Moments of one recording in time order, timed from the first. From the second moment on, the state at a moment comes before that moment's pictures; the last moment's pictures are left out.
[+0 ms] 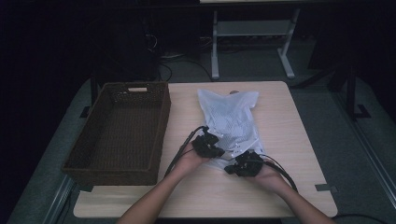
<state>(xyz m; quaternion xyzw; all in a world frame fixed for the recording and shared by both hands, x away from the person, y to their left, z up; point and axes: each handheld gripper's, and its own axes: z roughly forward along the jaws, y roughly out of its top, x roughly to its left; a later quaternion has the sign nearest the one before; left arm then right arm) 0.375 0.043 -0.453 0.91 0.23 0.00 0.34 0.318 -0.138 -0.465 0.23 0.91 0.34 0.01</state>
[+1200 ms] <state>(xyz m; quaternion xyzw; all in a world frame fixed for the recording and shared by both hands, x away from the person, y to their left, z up) 0.303 0.111 -0.427 0.88 0.27 0.04 0.39 0.294 -0.186 -0.433 0.27 0.88 0.39 0.07</state>
